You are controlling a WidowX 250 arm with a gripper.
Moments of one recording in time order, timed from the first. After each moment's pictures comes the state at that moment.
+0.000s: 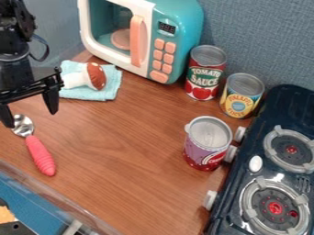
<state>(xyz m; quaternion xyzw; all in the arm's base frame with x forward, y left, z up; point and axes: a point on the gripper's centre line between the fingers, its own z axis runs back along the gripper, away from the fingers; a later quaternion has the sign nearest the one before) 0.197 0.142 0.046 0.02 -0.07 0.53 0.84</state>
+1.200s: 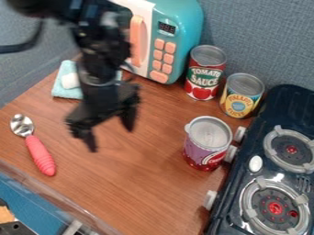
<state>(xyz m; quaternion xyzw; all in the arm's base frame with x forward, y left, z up) 0.234 0.014 0.050 -0.03 -0.07 0.58 0.81</state>
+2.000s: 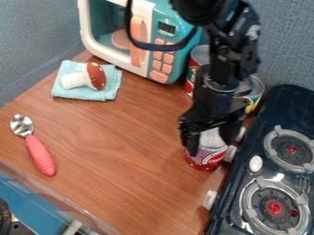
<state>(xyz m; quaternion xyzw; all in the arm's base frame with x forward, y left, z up) 0.307 -0.096 0.042 -0.04 -0.03 0.47 0.88</state>
